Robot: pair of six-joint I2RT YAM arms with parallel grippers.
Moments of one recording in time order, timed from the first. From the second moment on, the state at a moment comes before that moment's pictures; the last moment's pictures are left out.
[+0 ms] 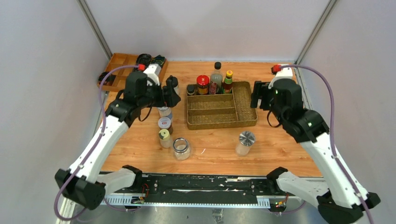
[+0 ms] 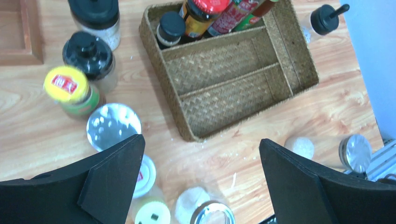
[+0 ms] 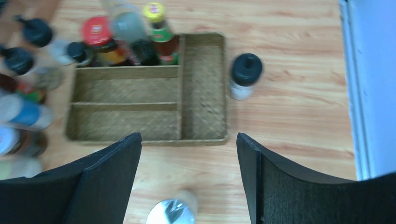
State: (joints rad) left arm -0.36 1.18 1.20 -0.54 0.18 -0.34; right arm 0.65 0.93 1.31 -0.82 0.42 0.25
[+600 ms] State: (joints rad) left arm -0.36 0.89 1.11 -0.70 0.17 -0.32; right arm 0.06 1.24 1.10 -0.62 0.09 0.19
